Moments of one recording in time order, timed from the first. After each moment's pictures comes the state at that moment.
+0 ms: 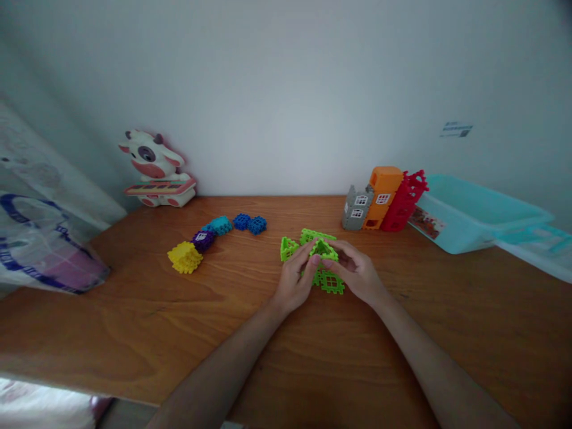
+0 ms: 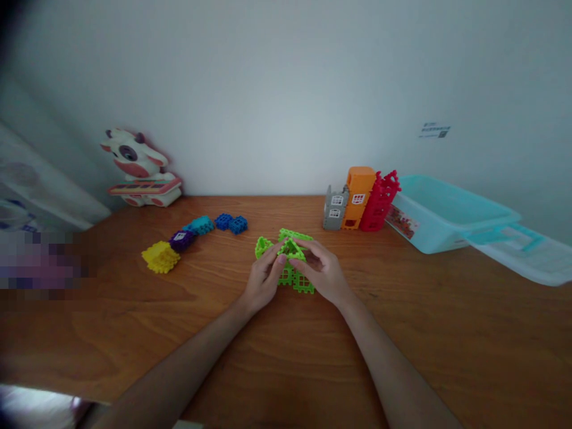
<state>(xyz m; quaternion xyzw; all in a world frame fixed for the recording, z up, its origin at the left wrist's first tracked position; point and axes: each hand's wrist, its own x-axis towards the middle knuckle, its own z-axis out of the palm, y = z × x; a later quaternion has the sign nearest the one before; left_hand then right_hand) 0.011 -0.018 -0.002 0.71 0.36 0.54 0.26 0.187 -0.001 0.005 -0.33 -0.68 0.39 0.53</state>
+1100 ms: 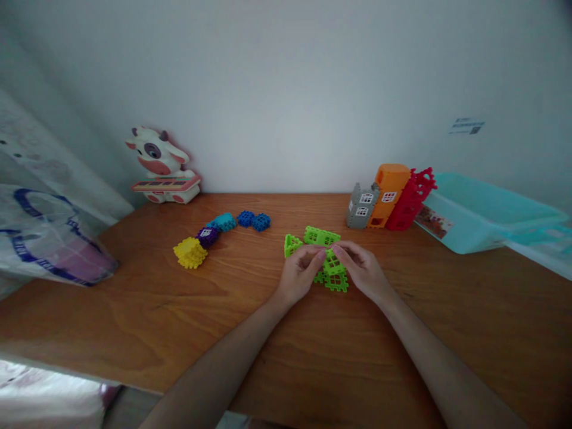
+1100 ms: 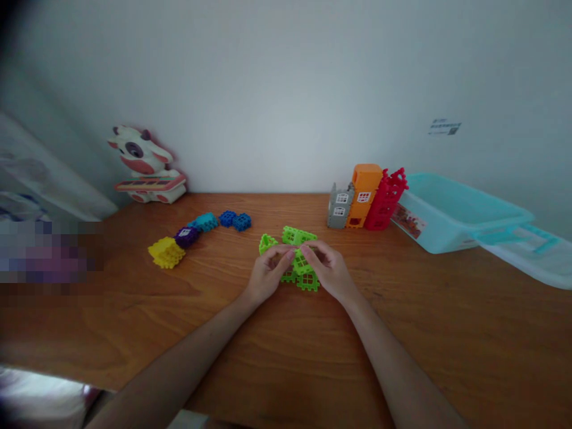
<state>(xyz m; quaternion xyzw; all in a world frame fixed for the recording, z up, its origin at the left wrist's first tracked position) 0.020 -0.018 -0.001 0.58 0.38 0.57 0.45 0.187 0.000 0.012 -0.40 -0.66 0.36 0.51</state>
